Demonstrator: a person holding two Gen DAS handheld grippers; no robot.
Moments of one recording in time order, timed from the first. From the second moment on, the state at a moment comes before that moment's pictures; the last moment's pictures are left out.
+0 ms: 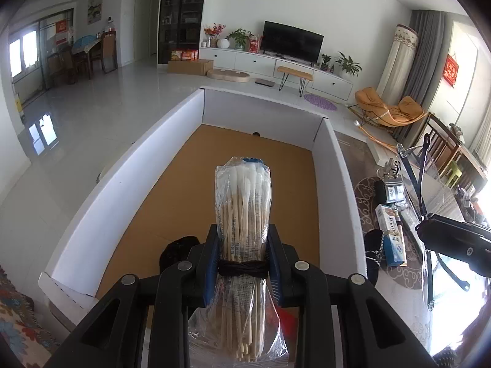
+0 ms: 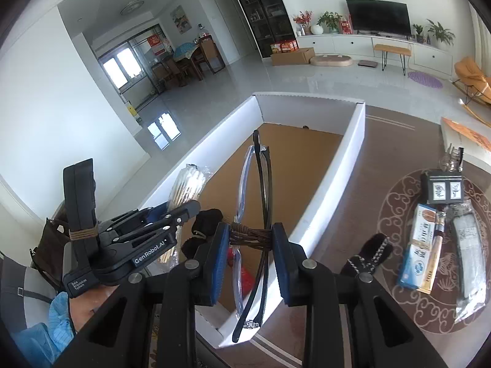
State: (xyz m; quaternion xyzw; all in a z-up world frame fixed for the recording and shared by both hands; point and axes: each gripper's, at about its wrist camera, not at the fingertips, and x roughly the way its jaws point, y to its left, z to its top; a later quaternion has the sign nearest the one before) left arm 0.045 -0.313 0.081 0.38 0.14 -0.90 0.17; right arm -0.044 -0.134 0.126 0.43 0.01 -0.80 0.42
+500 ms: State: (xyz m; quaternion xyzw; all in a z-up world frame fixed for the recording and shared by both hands) left arm 0.057 -0.272 0.067 0.36 0.16 -0.91 0.15; right arm -0.050 0.001 0.021 0.39 0.03 -0.88 0.27
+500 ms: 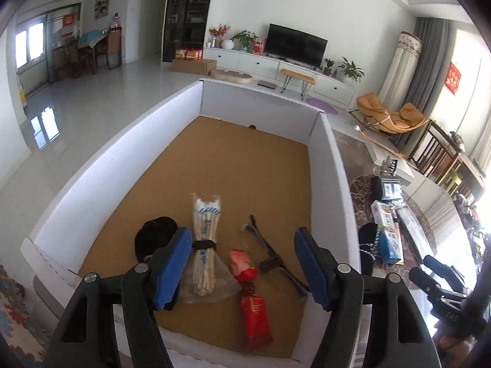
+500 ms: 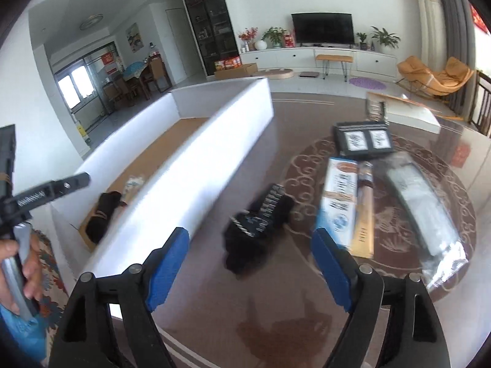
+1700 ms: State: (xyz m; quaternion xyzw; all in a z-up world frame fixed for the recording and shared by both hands) left arm -0.020 -0.007 -0.052 0.44 -0.01 -0.90 -0.01; right arm -0.055 0.162 -0.051 0.46 0.03 -0.89 0.05
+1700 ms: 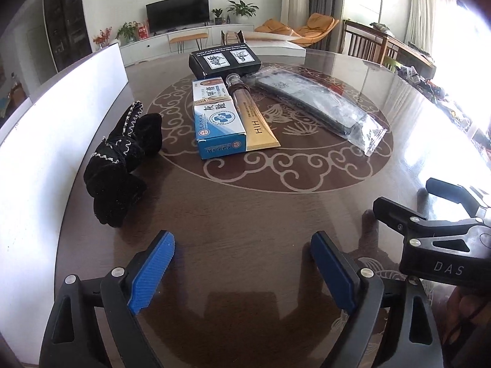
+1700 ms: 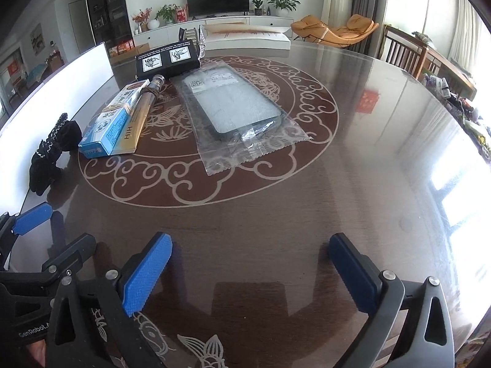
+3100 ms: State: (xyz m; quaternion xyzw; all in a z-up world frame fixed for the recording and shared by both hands) left arm -0.021 -0.022 -0.040 0.48 0.03 -0.88 -0.03; right arm -0.055 0.161 -0.052 0.46 0.03 -0.89 0.05
